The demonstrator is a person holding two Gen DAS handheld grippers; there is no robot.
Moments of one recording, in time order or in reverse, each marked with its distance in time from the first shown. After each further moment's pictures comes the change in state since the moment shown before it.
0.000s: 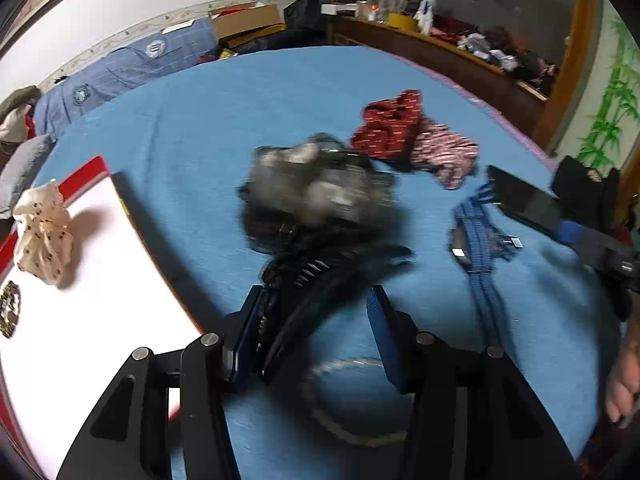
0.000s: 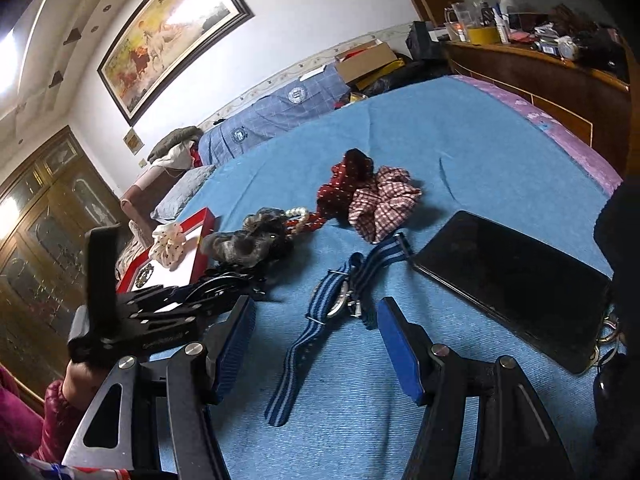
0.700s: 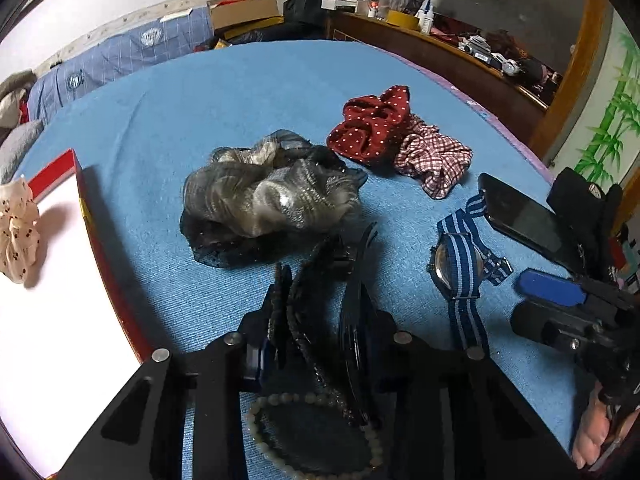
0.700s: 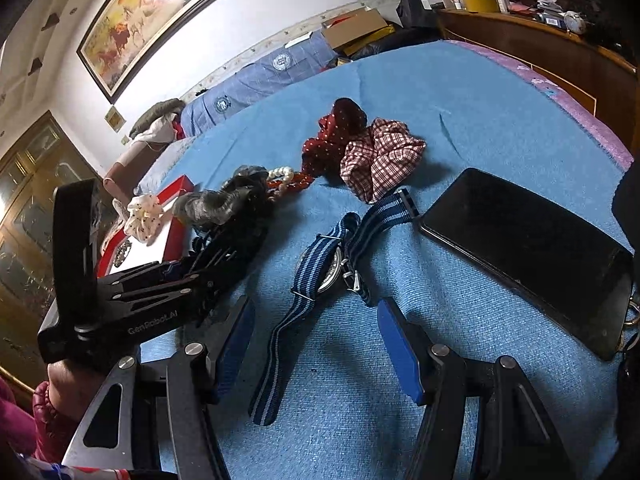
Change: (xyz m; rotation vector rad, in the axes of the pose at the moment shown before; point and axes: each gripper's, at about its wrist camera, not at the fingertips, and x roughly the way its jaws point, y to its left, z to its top) left arm 0.023 -0.017 0.012 -0.030 0.012 -0.005; right arm 0.033 0.002 -0.008 0.013 0.125 -0.054
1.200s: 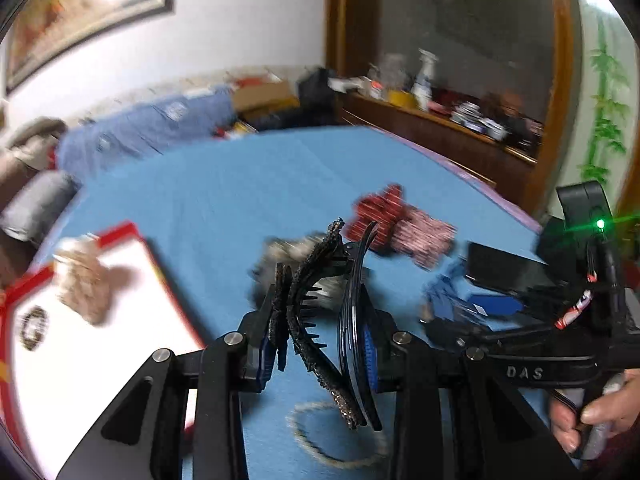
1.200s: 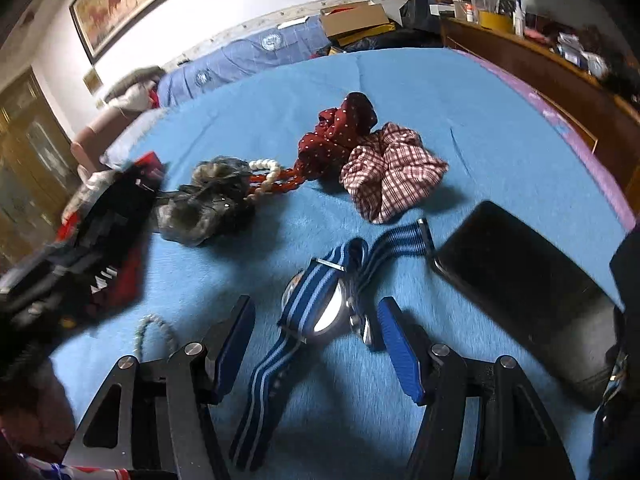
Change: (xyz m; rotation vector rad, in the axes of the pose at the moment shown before) left arm -0.074 0.005 -0.009 0.018 -0.320 0.107; right arm 0.037 0.027 0.023 -0.114 0.060 -0.167
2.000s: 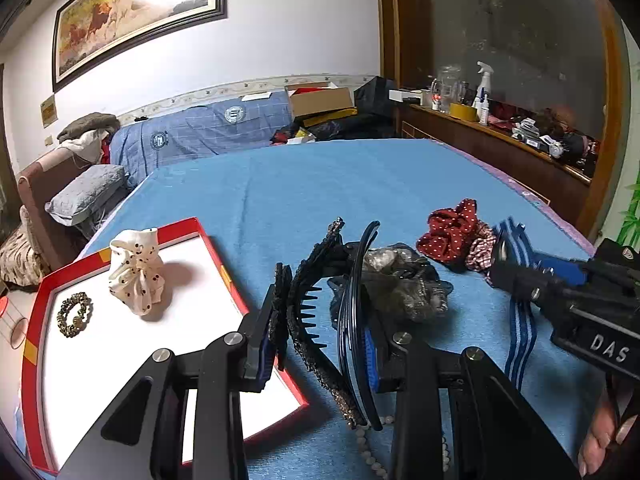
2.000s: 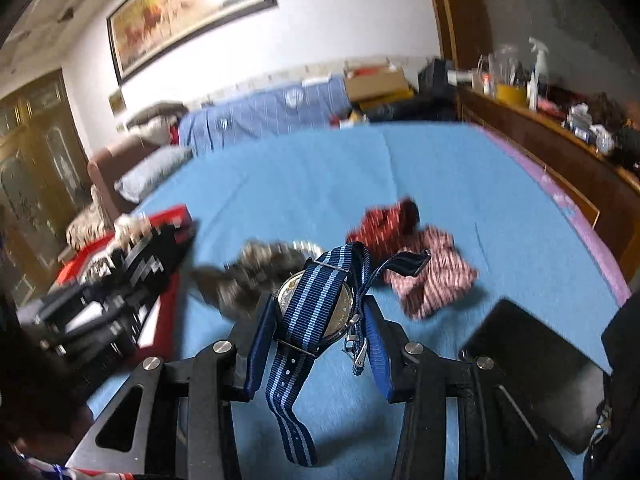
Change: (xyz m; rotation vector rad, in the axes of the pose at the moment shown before) left arm 0.002 0.028 -0.003 -0.070 -0.016 0.170; right arm -0.029 0.042 0.028 -0.079 -0.258 0.006
